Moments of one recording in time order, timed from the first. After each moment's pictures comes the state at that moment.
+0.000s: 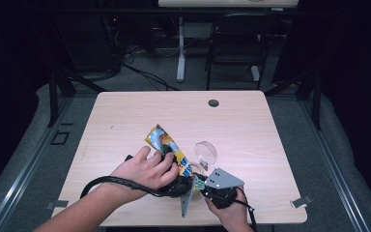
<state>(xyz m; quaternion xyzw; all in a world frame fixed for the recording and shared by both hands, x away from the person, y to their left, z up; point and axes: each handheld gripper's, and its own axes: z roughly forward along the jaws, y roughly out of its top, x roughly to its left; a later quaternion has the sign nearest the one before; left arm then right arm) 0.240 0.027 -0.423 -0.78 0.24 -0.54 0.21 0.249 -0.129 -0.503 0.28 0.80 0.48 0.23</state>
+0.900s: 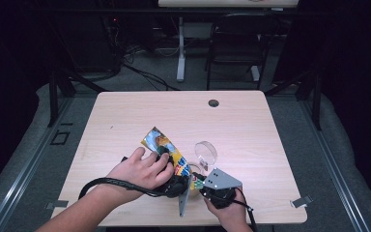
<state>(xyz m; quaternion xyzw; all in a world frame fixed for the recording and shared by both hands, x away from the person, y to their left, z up) 0.242 0.036 -0.428 -0.80 0.22 -0.53 0.19 0.249 -0.126 -0.505 0.28 0.80 0.47 0.24</state>
